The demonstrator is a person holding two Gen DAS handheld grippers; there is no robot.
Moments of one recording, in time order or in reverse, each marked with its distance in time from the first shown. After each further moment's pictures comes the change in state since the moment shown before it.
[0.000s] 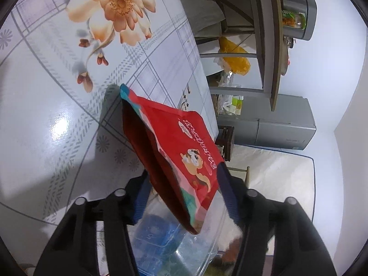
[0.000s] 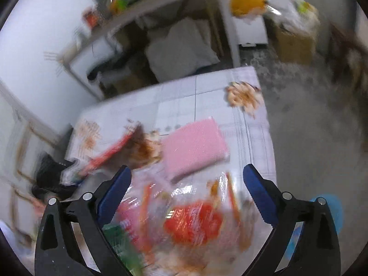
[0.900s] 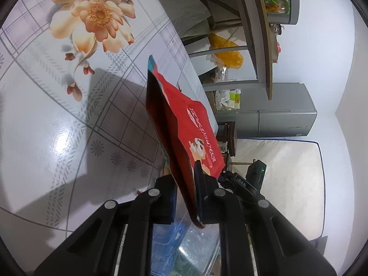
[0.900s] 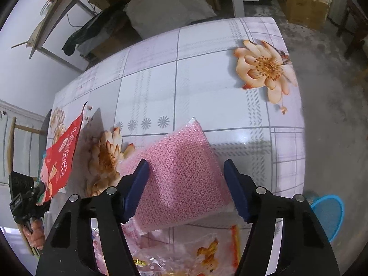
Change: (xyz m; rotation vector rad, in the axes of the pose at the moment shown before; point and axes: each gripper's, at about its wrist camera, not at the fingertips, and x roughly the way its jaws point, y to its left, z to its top) left arm -0.005 -0.011 -0.008 0.123 -0.019 0.019; right arm 0.106 -0.039 0.019 0.103 0.289 0.021
